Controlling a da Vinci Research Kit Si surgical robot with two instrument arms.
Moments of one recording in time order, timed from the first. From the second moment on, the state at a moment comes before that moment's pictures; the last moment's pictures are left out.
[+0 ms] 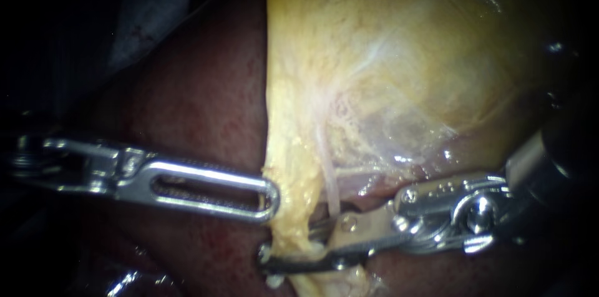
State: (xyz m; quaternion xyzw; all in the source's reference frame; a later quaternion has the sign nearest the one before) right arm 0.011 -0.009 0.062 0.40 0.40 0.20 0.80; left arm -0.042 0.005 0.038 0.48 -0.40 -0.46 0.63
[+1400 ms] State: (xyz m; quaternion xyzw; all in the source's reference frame) right arm 0.009 -0.007 0.060 0.38 0.41 0.21 0.80; left arm -0.042 0.005 0.038 0.48 -0.40 -0.46 0.63
